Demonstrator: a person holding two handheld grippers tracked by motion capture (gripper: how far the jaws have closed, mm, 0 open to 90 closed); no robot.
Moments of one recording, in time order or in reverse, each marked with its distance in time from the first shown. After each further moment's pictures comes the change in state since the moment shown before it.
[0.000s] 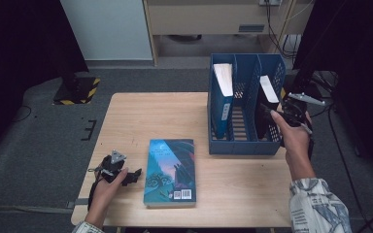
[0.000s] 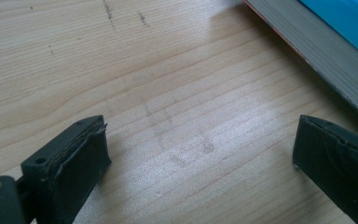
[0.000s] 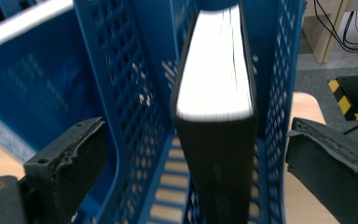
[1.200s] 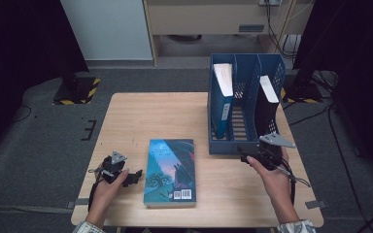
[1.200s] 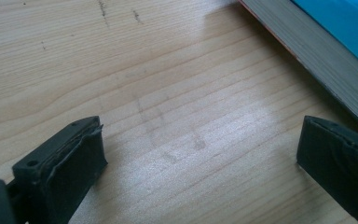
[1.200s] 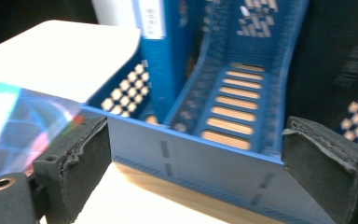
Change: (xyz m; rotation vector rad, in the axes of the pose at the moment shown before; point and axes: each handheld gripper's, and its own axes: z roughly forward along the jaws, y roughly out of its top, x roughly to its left) left arm -0.003 -0.001 -0.001 -0.002 -0.013 -0.012; right arm 0.078 -0.101 -0.033 0.052 0.072 -0.195
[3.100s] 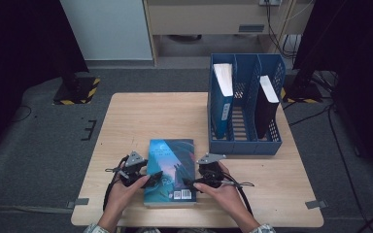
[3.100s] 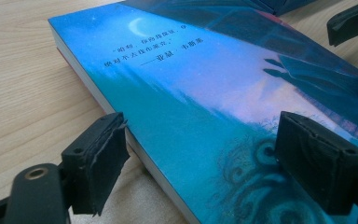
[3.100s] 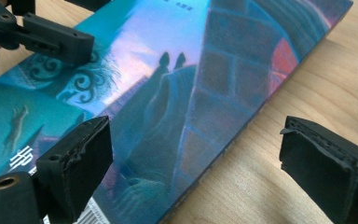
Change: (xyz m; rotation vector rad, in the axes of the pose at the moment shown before) left arm -0.056 0.027 -0.001 -0.096 -0.241 0.061; right arm 0.135 -0.052 0.070 0.297 0.435 -0.132
